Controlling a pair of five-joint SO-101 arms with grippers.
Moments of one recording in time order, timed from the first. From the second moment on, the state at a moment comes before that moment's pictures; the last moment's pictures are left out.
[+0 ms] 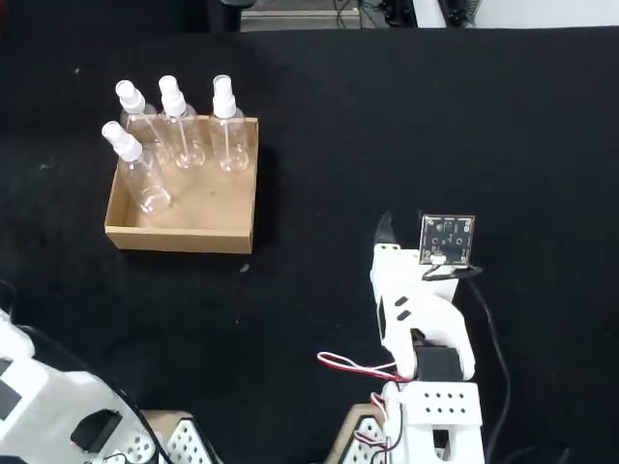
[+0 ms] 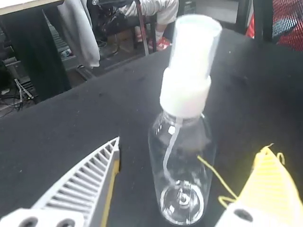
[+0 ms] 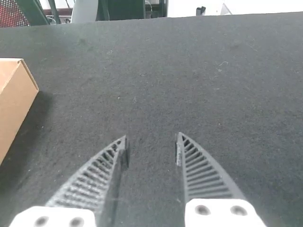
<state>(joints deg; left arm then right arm) -63.5 1.3 56.0 -41.9 -9.0 1.3 -85.0 97.2 19.8 0.1</state>
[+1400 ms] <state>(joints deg) -56.5 13.2 51.6 -54.6 -6.3 1.3 -85.0 97.2 19.8 0.1</state>
